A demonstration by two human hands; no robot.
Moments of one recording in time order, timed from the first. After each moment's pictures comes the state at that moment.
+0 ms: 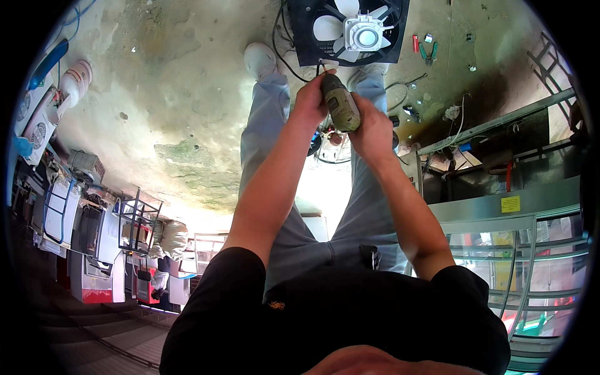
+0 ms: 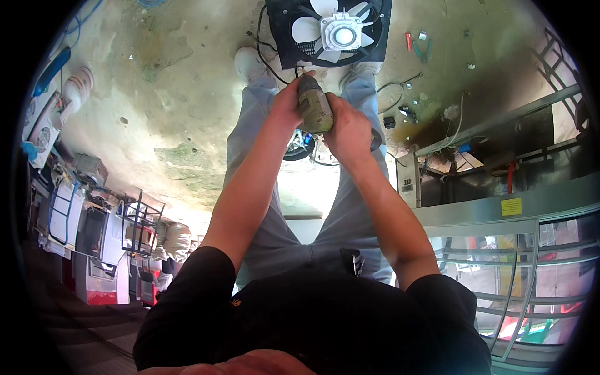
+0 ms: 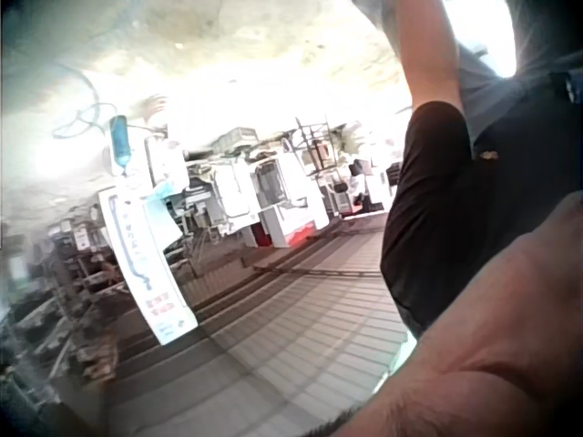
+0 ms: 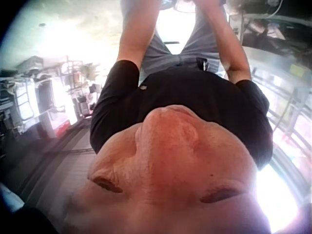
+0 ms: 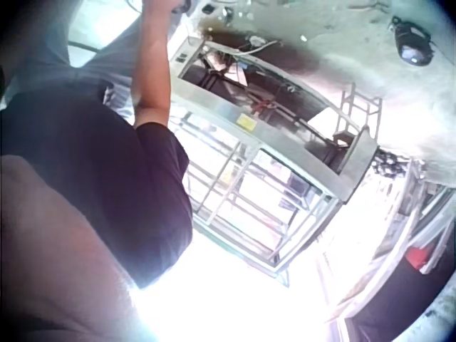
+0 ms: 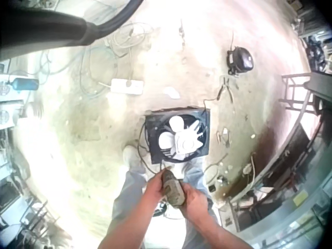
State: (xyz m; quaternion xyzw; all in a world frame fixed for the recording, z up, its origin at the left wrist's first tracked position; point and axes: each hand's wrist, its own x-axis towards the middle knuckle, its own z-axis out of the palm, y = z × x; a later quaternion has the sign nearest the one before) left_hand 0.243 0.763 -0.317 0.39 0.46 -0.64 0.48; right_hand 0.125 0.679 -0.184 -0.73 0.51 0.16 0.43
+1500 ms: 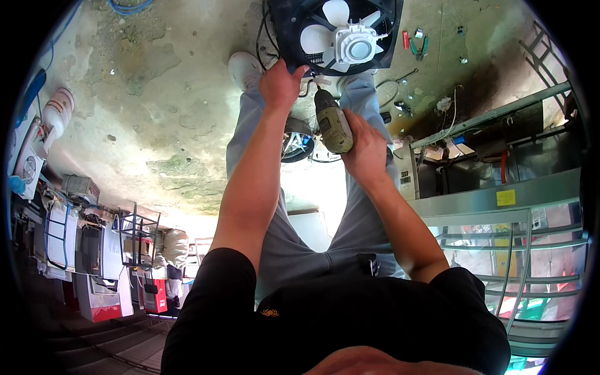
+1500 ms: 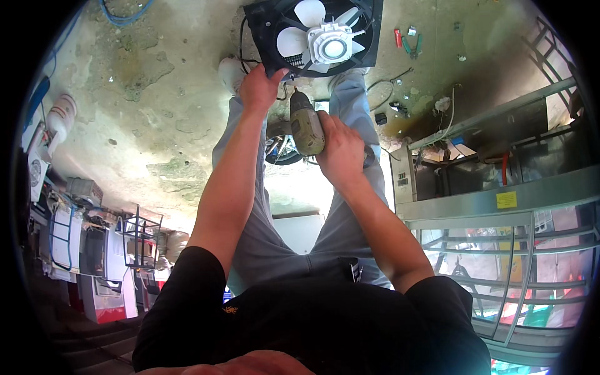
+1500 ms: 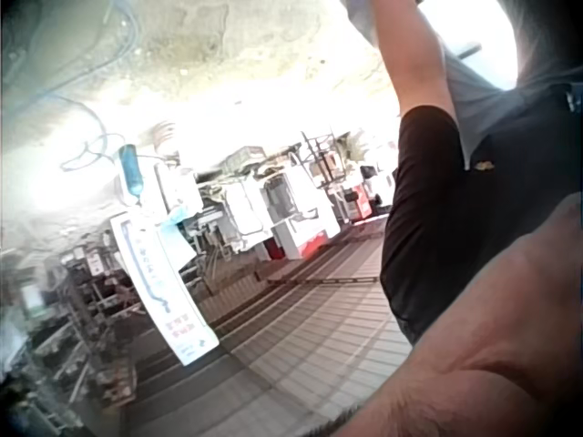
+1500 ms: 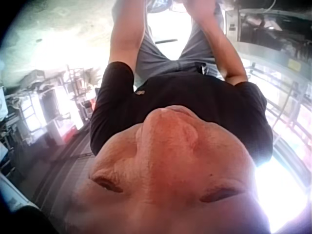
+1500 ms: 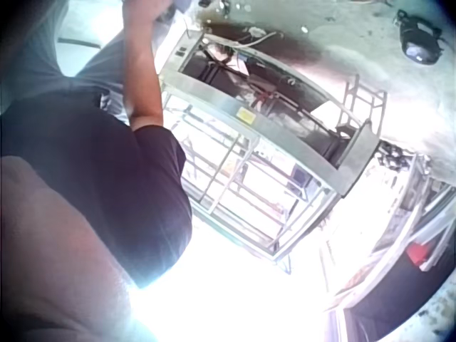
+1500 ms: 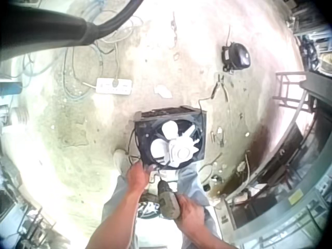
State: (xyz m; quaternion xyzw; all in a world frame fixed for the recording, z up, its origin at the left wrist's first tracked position) left_hand 0.306 0.733 -0.362 0.84 -0.29 -0.47 0.03; right_hand 0.134 0.684 -0.186 -0.74 0.52 0.16 0.40
